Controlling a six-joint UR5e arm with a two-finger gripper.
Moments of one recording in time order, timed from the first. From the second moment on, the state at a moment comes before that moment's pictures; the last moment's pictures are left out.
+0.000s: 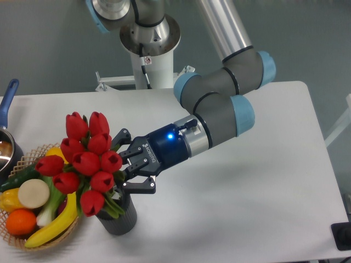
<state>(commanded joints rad) 2.48 -2.07 -1.51 -0.76 -0.02 1.19</state>
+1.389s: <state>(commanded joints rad) 2.47 -2.12 -1.59 -0.76 -0.02 1.19</state>
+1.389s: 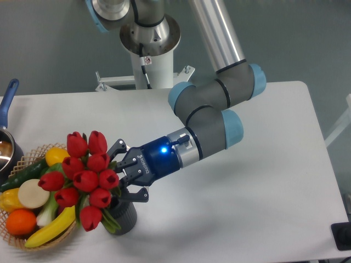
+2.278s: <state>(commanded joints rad) 2.48 -2.17 -1.60 -0.75 -0.01 1.21</state>
